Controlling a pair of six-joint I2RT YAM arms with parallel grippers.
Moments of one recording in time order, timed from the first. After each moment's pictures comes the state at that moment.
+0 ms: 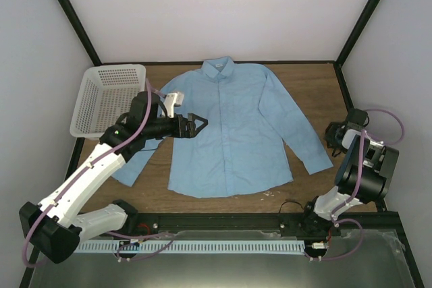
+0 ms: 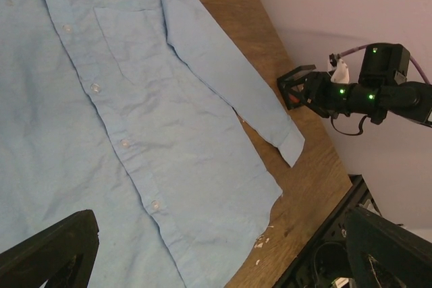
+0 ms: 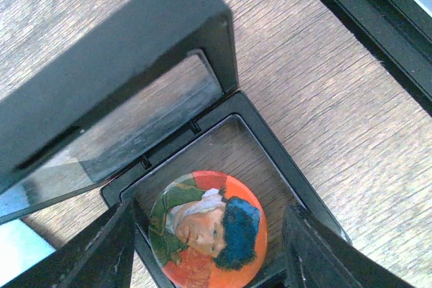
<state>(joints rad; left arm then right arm) -0.55 1.09 1.03 -0.50 0.40 -0.53 -0.46 1.58 0.77 -0.19 0.00 0.24</state>
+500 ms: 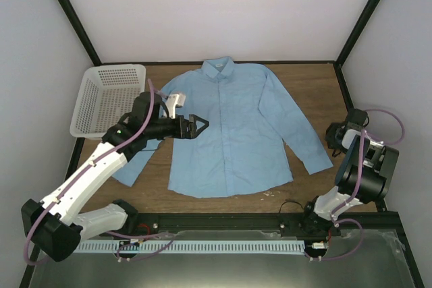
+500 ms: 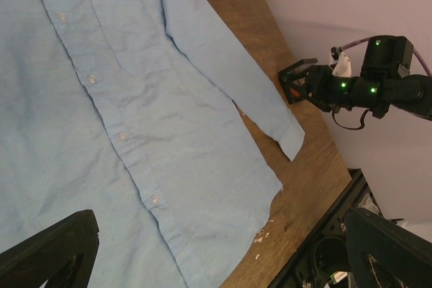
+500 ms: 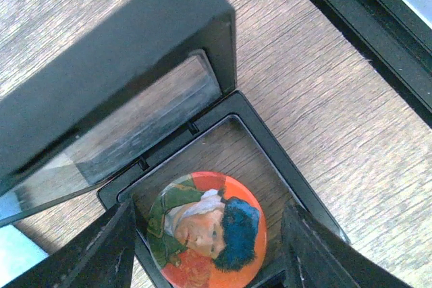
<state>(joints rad) -0.55 1.10 1.02 -0.49 0.42 -0.53 -0.46 1.58 0.77 -0.20 0.03 0.24</state>
